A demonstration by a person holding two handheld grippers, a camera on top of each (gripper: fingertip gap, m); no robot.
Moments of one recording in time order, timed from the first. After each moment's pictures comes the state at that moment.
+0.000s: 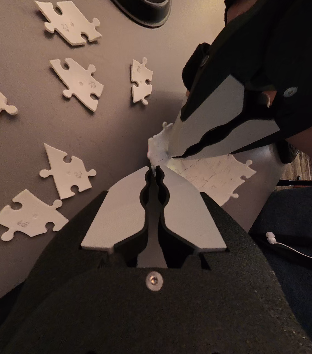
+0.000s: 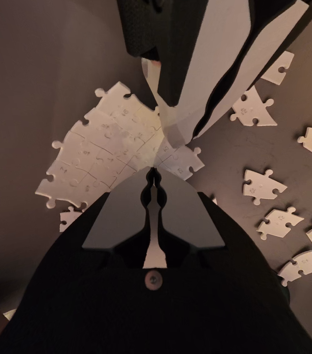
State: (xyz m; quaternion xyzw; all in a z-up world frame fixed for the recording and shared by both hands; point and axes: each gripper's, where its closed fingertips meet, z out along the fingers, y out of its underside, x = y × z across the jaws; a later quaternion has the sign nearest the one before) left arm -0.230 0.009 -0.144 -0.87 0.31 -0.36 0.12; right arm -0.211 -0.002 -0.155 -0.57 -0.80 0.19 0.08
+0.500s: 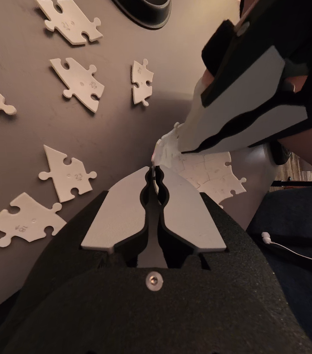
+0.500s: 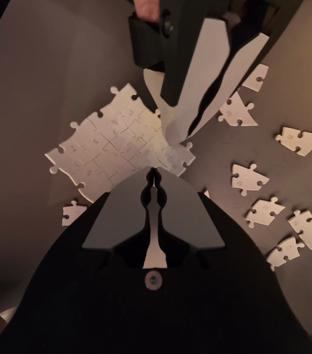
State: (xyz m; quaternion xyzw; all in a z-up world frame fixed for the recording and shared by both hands) left arm -0.228 0.011 -0.146 -0.87 0.30 -0.38 0.11; right arm -0.208 0.002 -0.139 -0.56 -0.79 0.19 0.11
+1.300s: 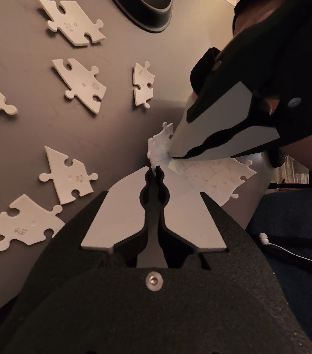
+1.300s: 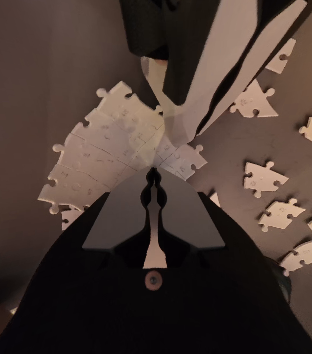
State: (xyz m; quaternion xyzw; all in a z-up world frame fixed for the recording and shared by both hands) left arm -0.227 0.012 -0.146 -0.87 0.30 -0.39 0.11; right arm -0.206 0.000 -0.155 -0.58 -0.79 0.17 0.08
